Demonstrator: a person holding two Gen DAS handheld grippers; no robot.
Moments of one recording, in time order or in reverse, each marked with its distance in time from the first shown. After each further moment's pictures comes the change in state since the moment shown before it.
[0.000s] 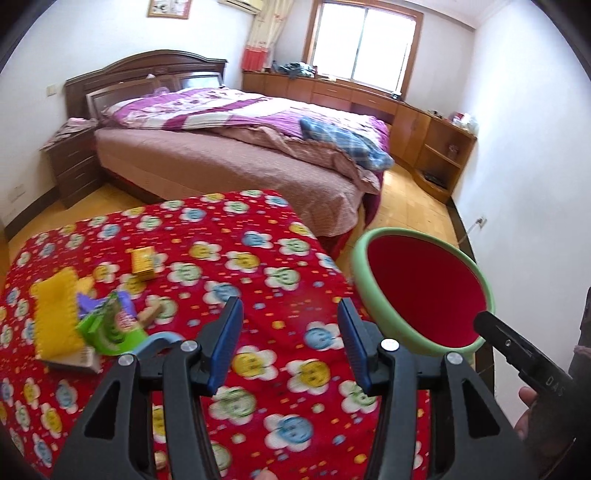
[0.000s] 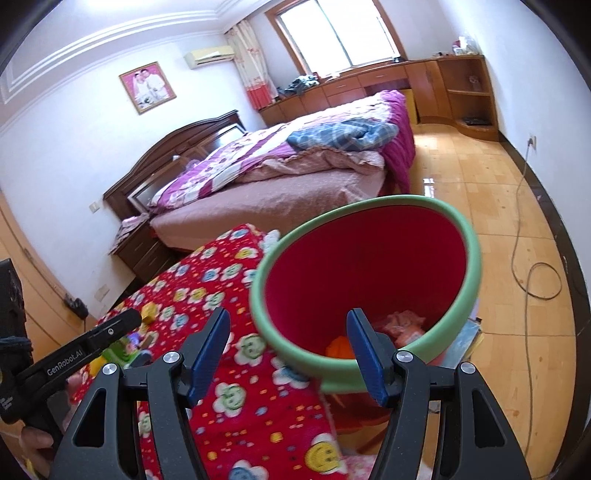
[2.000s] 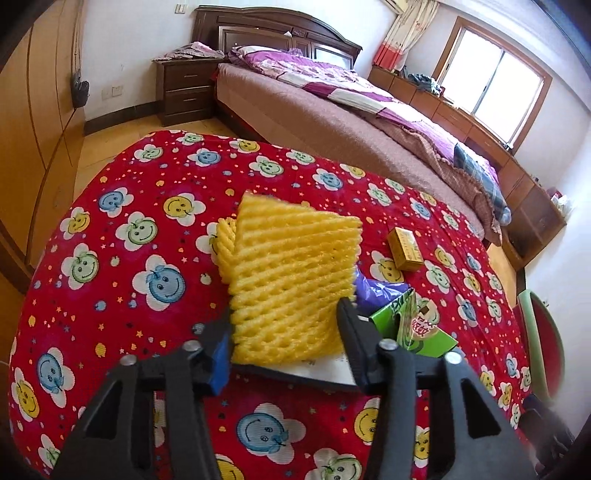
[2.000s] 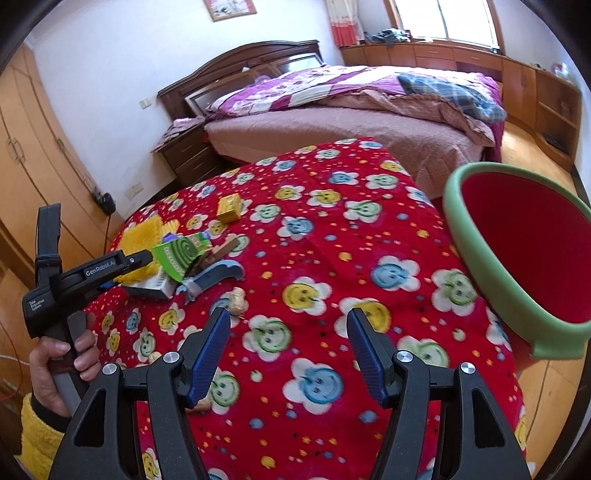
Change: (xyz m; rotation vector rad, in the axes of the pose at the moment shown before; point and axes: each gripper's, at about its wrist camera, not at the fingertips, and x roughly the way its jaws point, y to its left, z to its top) left arm 0.013 0.239 -0.038 -0.395 0.049 0.233; right arm 0.086 0.154 -0.063 -0.284 0.273 0.120
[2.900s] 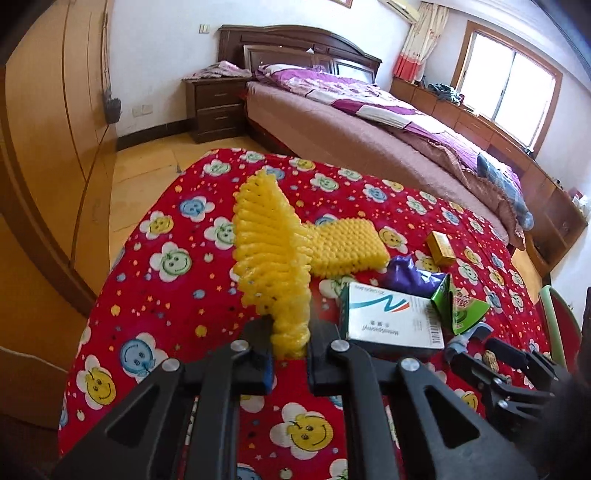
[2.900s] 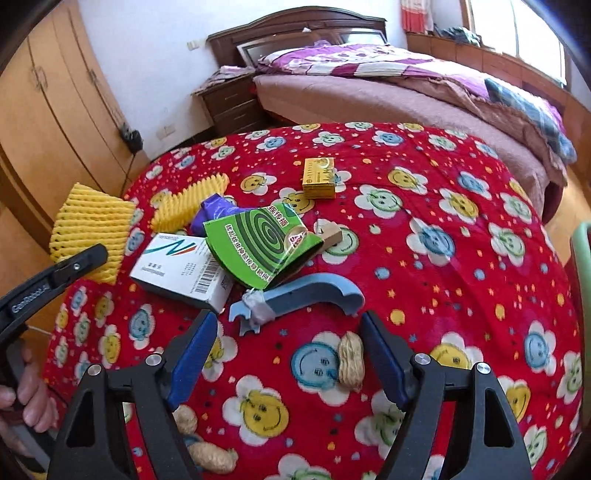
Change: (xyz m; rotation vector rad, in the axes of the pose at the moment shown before) left arm -0.045 0.039 -0.014 0.008 -0.058 0.127; right arm 0.101 0.082 0.023 -0.225 0.138 0.049
